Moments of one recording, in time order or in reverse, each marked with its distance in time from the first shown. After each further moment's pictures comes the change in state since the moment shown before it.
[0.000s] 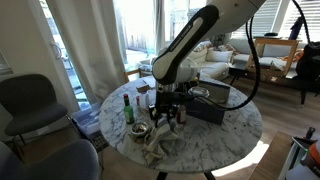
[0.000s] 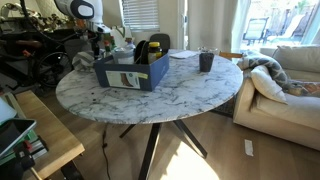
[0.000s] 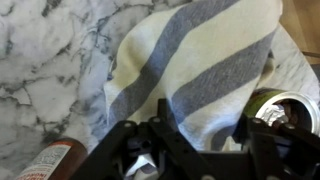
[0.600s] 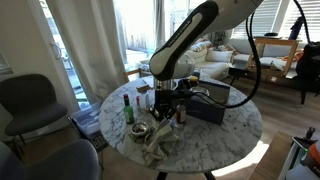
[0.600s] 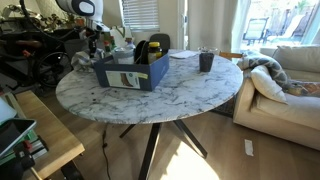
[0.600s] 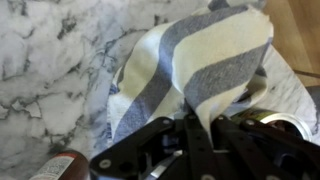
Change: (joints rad) arm 0.004 -0.007 0.001 0.043 -0.016 -0.146 0.010
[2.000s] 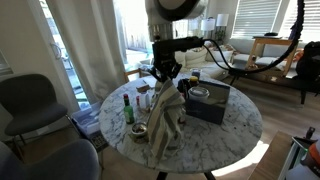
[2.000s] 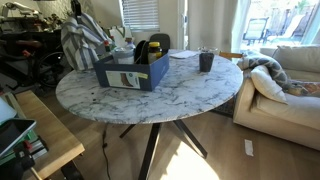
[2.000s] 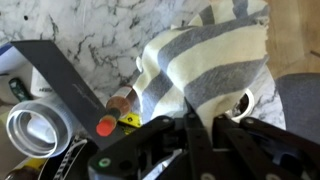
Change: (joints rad) arm 0.048 -0.405 0.038 0.049 -0.316 -0.352 0.230
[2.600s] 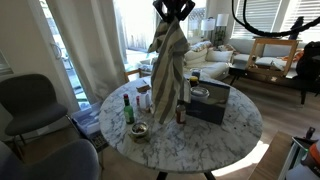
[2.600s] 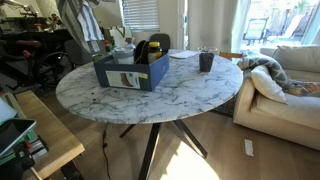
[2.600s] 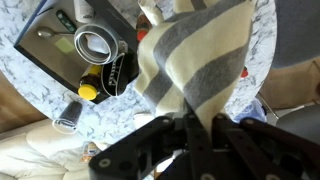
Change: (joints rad) arm -0.056 -0.282 0.062 0.108 -0.200 -0.089 0.166
